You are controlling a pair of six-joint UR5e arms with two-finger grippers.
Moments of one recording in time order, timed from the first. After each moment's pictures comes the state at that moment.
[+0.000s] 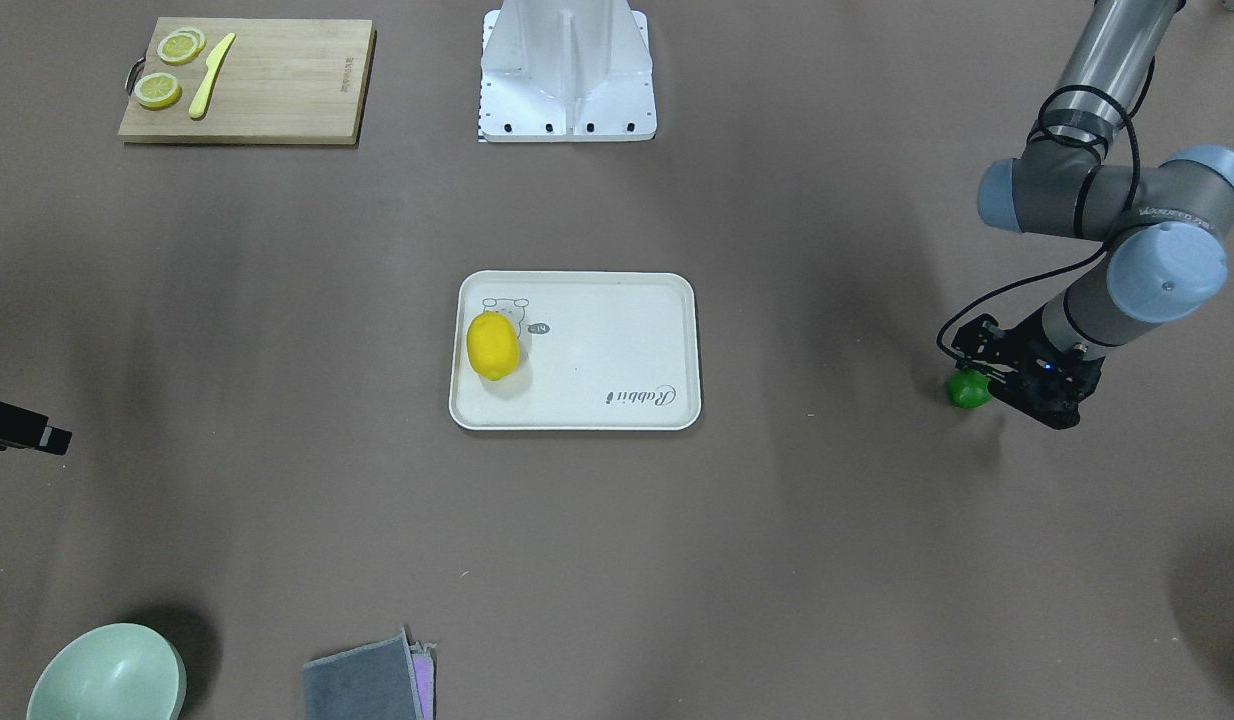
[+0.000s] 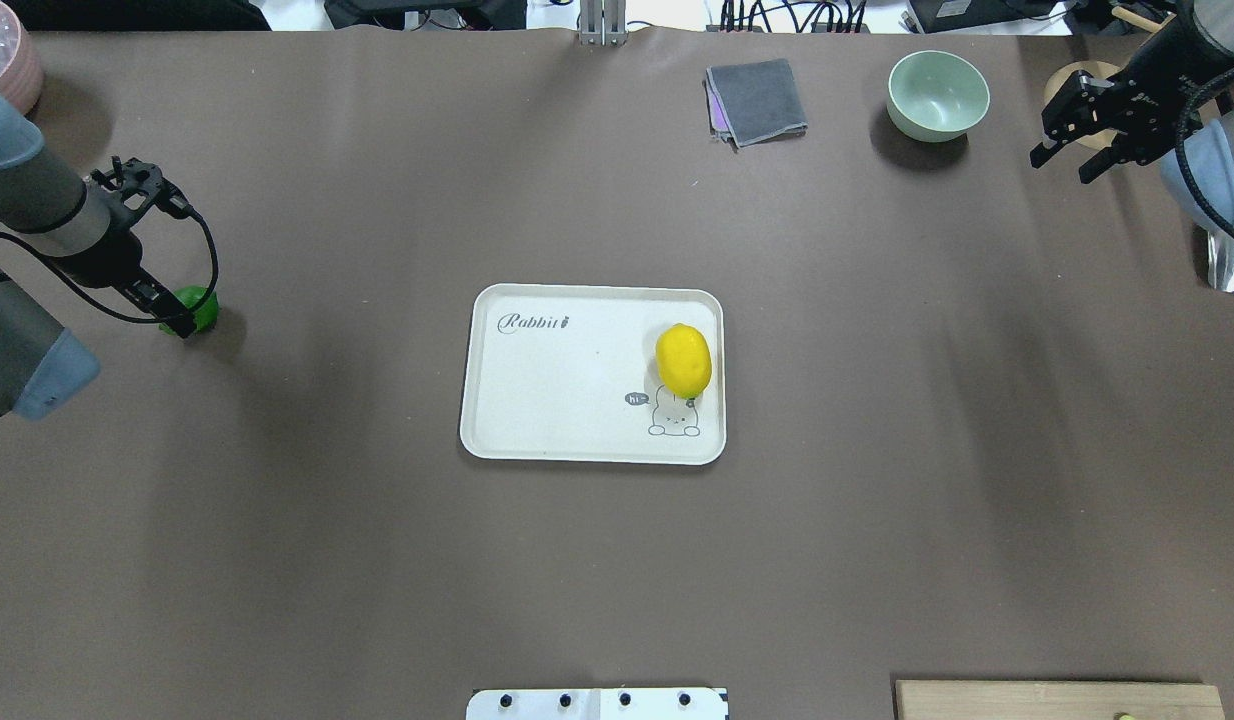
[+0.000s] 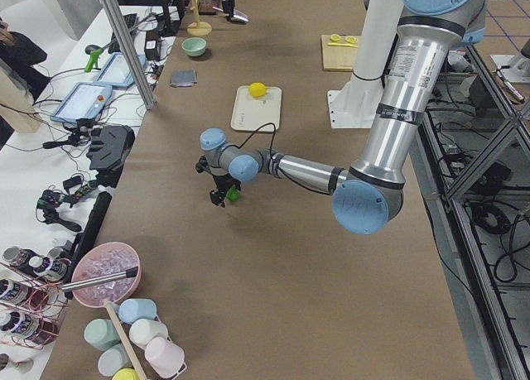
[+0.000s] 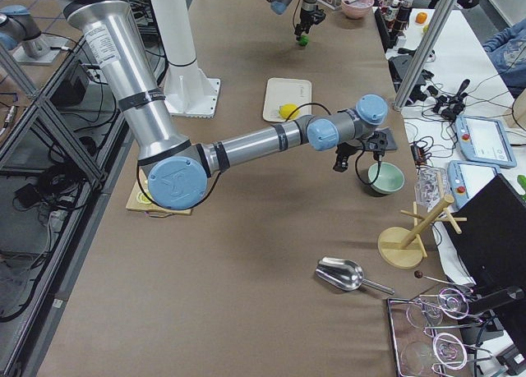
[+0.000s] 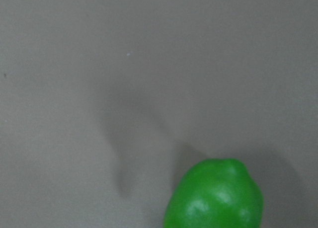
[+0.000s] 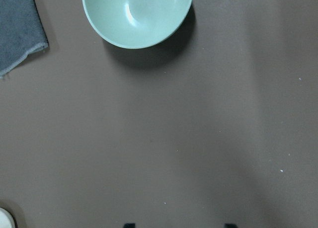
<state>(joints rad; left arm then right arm) -0.97 -1.85 -1.45 -1.84 -2.21 -0.10 1.26 -1.16 1.46 -1.50 2.52 0.64</state>
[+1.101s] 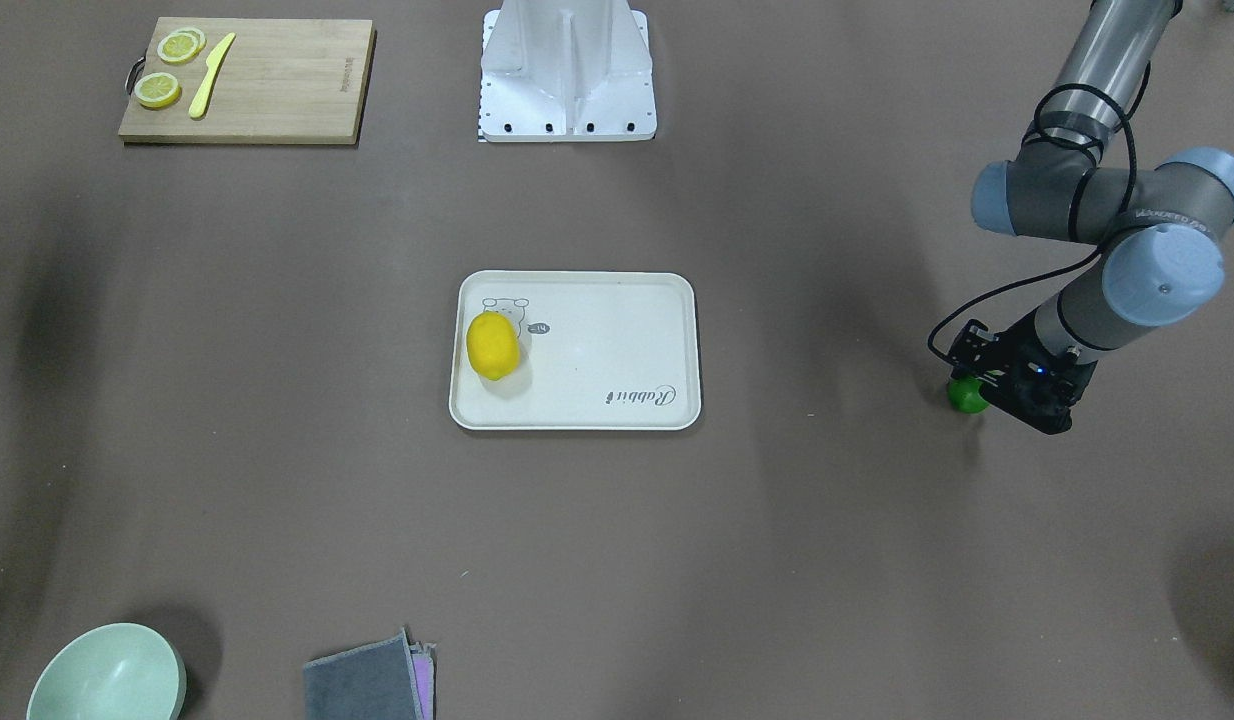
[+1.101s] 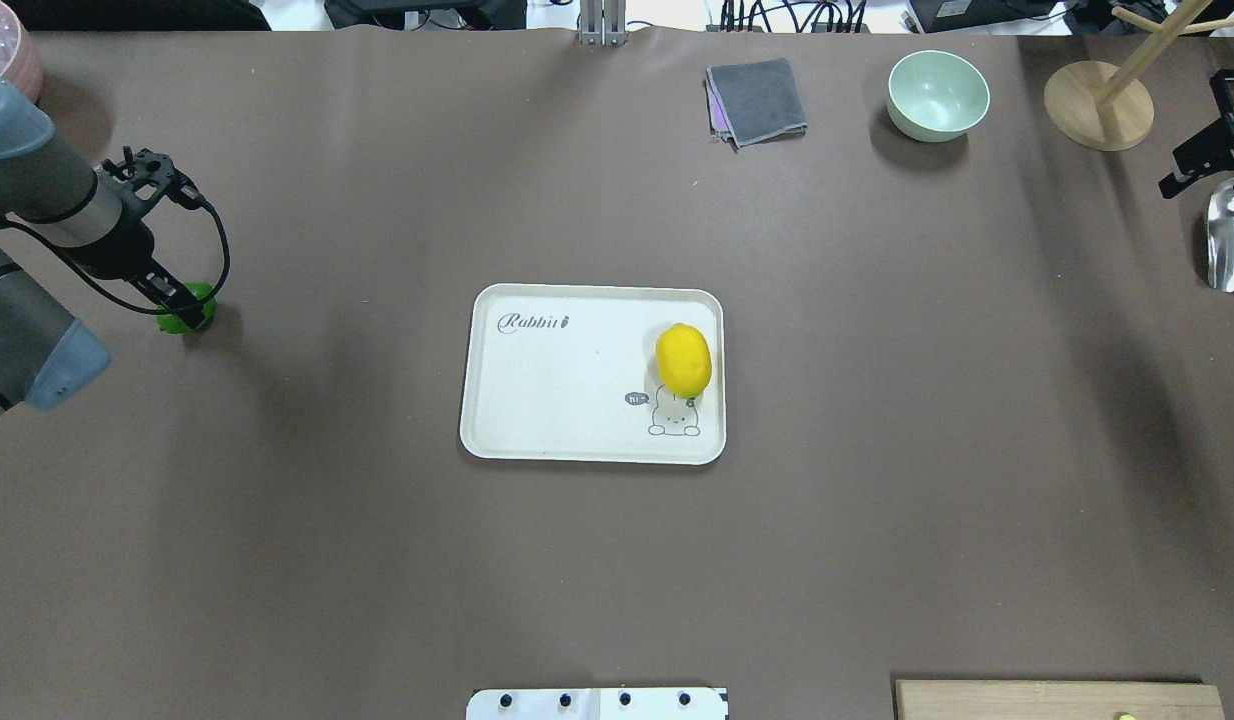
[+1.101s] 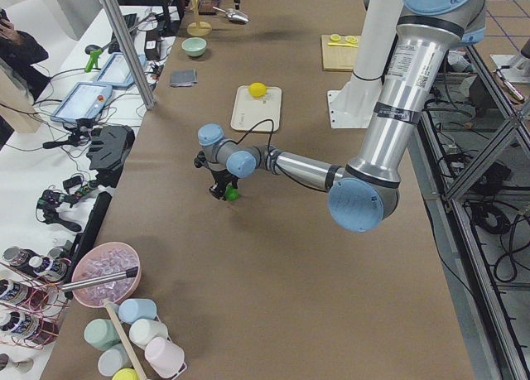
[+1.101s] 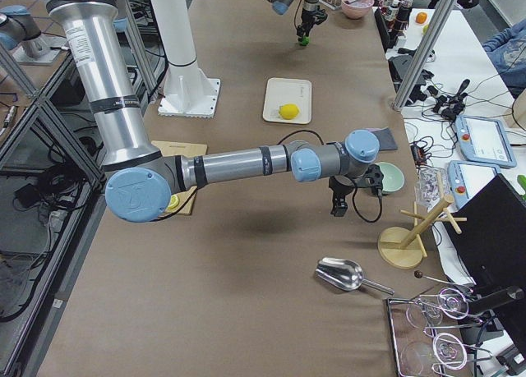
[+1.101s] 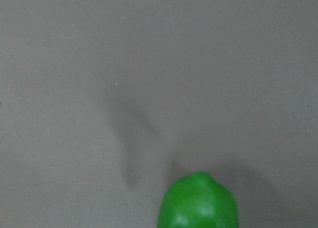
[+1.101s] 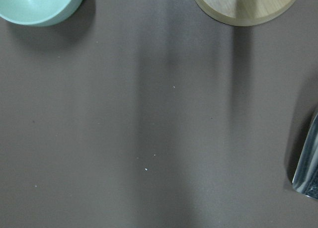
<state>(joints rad) -0.98 -1.87 -1.45 -1.83 -2.25 -0.12 1.37 -1.33 1.49 -1.51 2.42 0.25</state>
